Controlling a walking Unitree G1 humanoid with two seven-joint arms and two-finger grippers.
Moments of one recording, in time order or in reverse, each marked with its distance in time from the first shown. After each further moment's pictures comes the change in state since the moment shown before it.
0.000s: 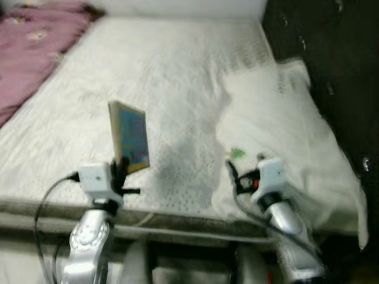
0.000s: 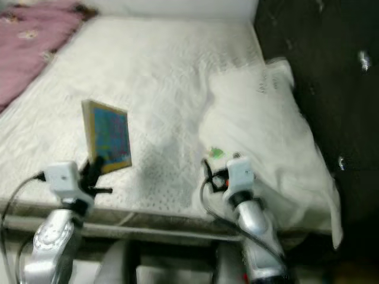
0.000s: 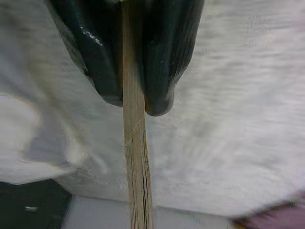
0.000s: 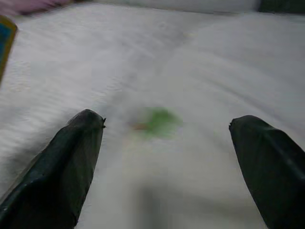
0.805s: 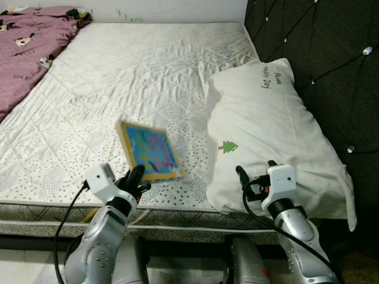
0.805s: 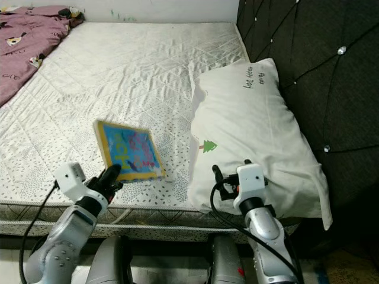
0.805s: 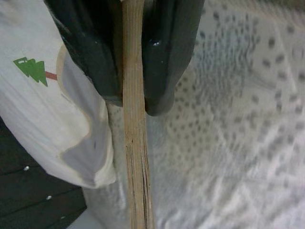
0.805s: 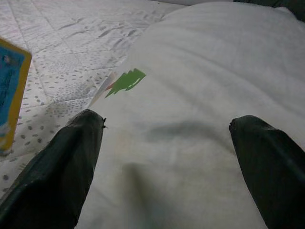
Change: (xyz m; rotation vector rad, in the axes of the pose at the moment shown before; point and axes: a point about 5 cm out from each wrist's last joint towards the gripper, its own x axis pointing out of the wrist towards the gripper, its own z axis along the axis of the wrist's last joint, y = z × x) left arm 0.001 -0.004 -0.009 -0.593 0.243 0.046; right arm -0.004 -0.008 -0.004 -0.029 0.022 -0.011
